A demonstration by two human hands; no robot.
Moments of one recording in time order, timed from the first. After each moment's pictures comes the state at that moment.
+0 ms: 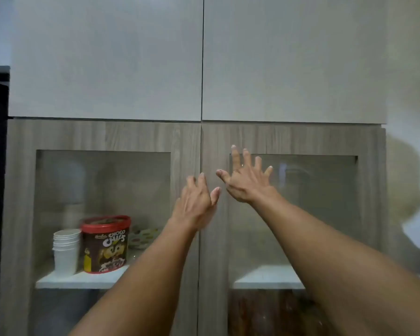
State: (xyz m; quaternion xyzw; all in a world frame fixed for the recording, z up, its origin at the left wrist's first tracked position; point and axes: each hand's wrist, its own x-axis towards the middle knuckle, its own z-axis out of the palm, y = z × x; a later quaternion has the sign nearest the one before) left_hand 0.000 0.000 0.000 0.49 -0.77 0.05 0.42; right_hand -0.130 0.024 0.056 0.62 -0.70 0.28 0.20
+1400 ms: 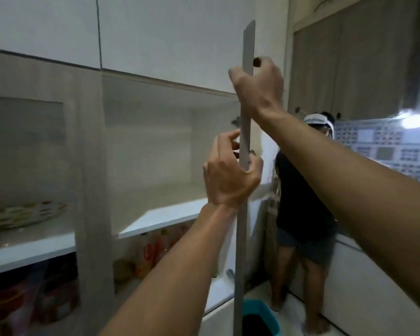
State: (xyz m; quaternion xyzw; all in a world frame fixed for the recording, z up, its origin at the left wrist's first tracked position) left_hand -0.091 0.203 -0.036 0.04 -0.69 -0.18 0.70; right_hand -0.136 0.244 0.102 0.40 -0.62 0.62 0.28
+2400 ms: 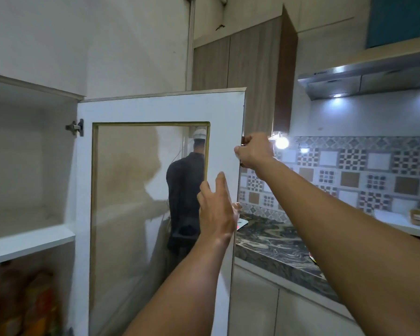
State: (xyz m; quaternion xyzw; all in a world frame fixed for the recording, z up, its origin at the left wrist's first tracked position) left_hand -0.530 0.484 -0.063 0.12 -0.84 -0.27 0.46; right_hand -0.583 0.546 0.068 0.21 -0.80 0.53 0.21
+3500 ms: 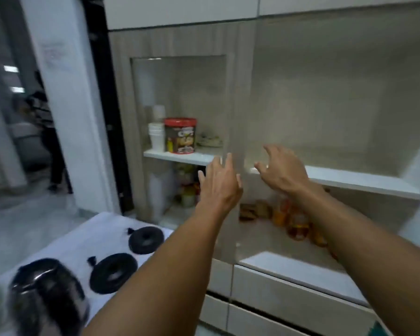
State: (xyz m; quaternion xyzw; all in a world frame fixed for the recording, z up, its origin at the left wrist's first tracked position) left_hand 0.009 0.194 -0.168 0.66 -0.67 0.02 0.34; right_hand -0.136 0.166 -0.132 0.73 -0.61 0.28 0.06
